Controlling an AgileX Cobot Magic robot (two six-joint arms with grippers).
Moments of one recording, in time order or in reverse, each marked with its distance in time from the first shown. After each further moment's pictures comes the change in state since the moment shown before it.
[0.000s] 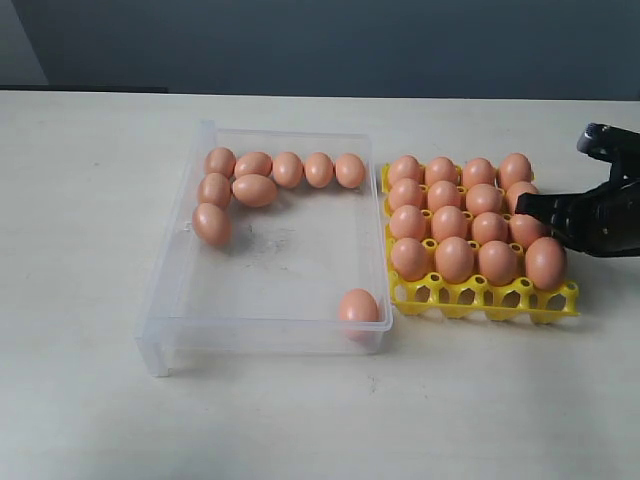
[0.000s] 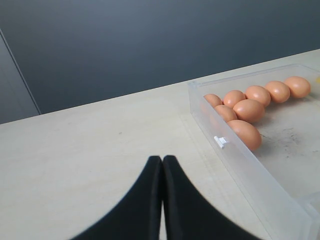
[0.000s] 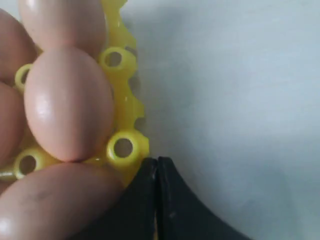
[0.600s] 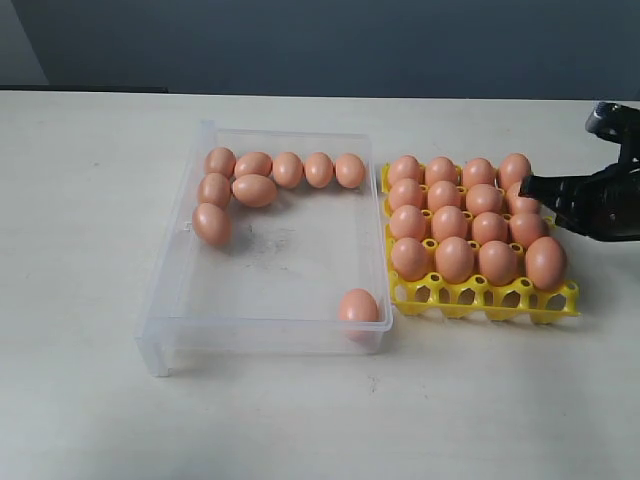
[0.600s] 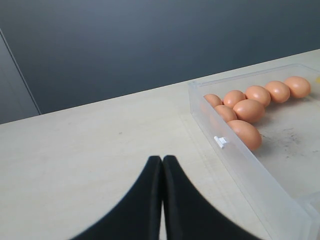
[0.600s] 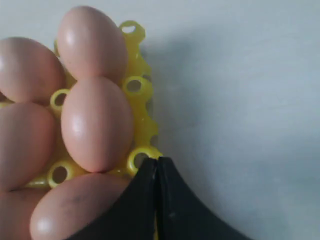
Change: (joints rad) left arm 0.000 0.000 0.000 0.000 0.000 0.000; right arm 0.000 -0.061 0.000 0.000 -0.002 0.000
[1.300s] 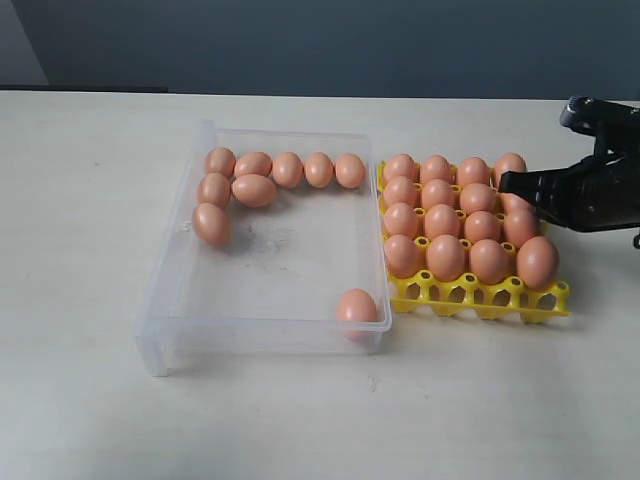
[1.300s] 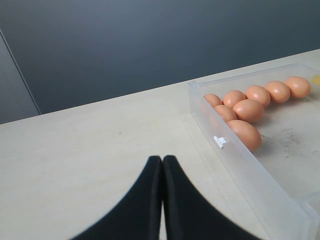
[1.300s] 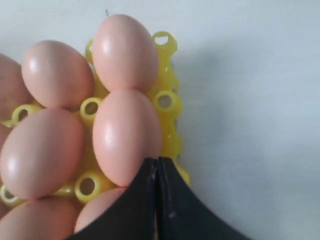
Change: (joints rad) left arm 0.000 0.000 0.000 0.000 0.000 0.000; right arm 0.051 0.017 -0.042 -0.017 0.003 0.000
